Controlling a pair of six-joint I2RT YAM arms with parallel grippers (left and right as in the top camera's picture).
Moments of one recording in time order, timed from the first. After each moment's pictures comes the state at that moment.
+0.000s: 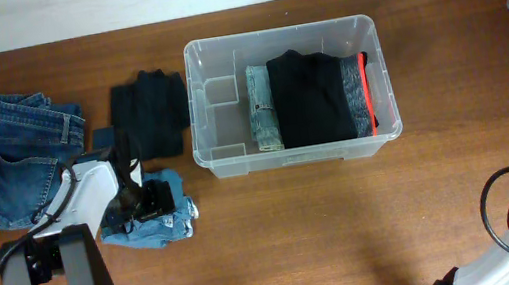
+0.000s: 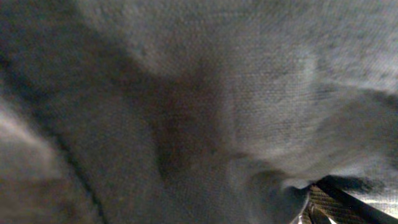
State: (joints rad) left arm 0.03 1.80 1.06 -0.90 -0.02 -0.13; right arm -0.54 1.85 2.15 -1.49 0.06 0.06
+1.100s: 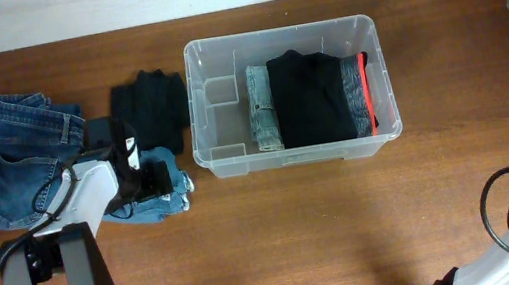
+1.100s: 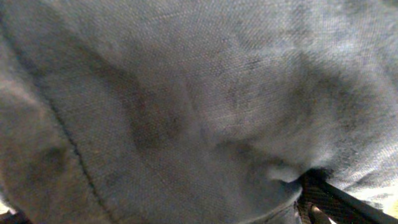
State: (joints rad) left arm 0.03 1.81 1.06 -0.67 0.00 -0.10; right arm -0.54 1.85 2.15 -1.49 0.06 0.06
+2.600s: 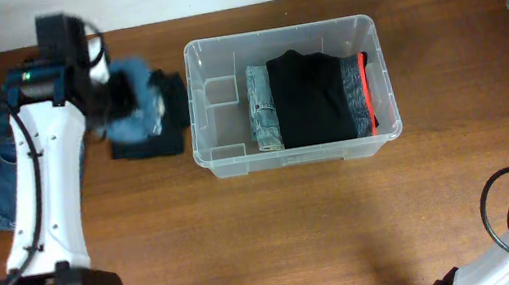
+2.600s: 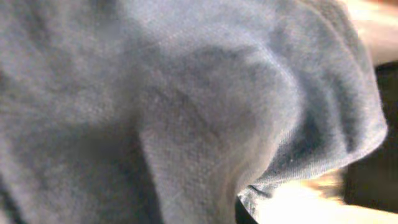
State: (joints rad) left arm -0.07 1.82 1.93 -1.21 0.07 -0.21; right arm -0.54 1.85 2.15 -1.49 0.06 0.06
